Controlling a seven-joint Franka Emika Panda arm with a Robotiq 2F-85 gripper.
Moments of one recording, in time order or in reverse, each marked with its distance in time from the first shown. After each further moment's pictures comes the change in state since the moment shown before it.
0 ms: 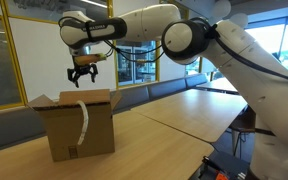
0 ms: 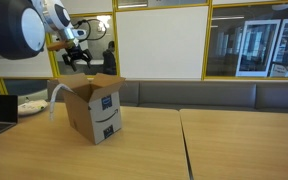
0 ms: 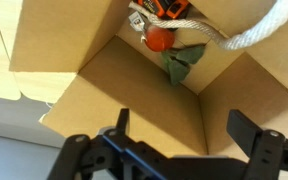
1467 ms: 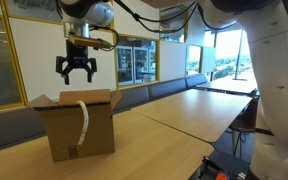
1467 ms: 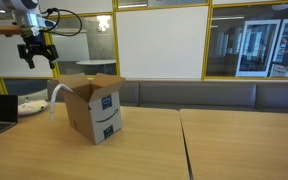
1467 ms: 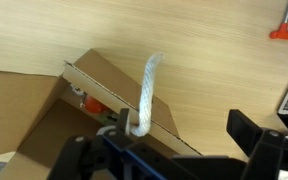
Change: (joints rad) arm -0.027 -0.459 0.102 -0.605 0.289 0.064 0.051
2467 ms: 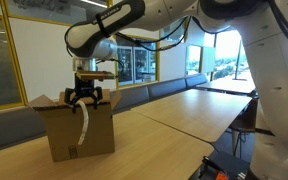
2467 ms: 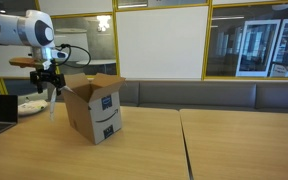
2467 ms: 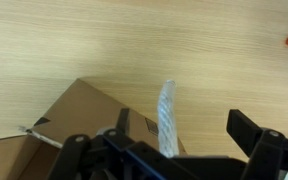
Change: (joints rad) arm 0.008 0.059 -0.064 -0.207 0.099 0.206 0.002
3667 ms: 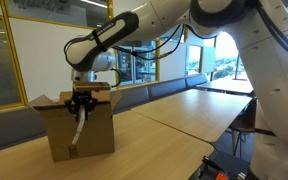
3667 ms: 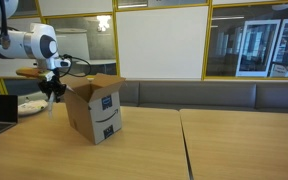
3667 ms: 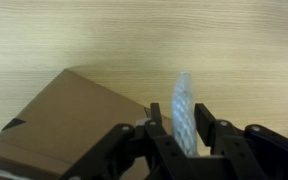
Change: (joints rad) arm 0.041 0.072 -0.046 -0.005 0.000 0.151 0.056
